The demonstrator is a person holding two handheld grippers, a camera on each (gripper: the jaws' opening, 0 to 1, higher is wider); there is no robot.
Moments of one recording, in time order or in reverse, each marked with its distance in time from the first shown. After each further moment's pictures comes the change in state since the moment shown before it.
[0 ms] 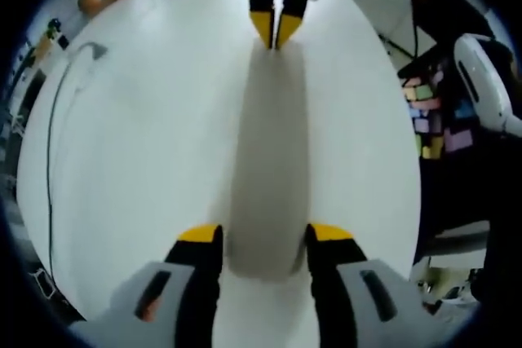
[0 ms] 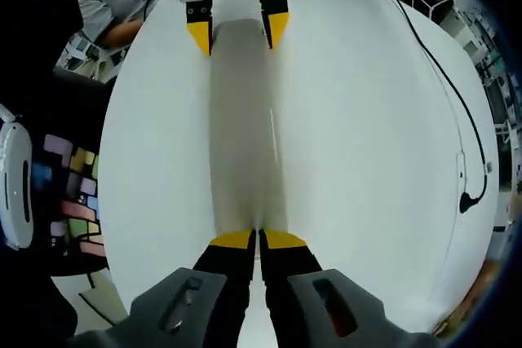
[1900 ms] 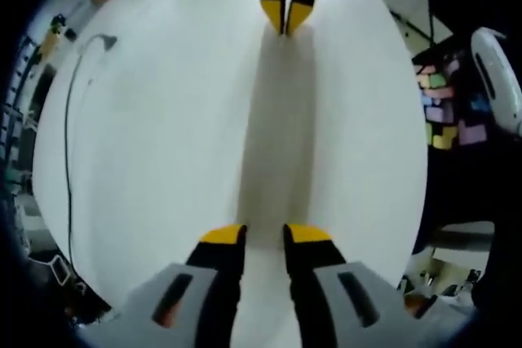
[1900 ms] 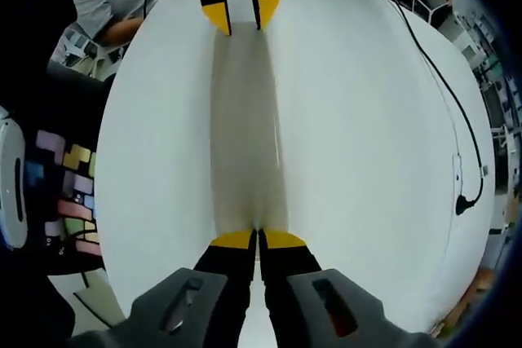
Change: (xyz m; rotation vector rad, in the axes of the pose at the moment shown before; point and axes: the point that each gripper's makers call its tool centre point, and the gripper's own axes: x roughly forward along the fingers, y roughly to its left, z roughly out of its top) left arm -0.010 0.004 -0.010 -0.013 0.159 0.088; right arm 0.000 0.002 0.000 -0.007 -0.017 -0.031
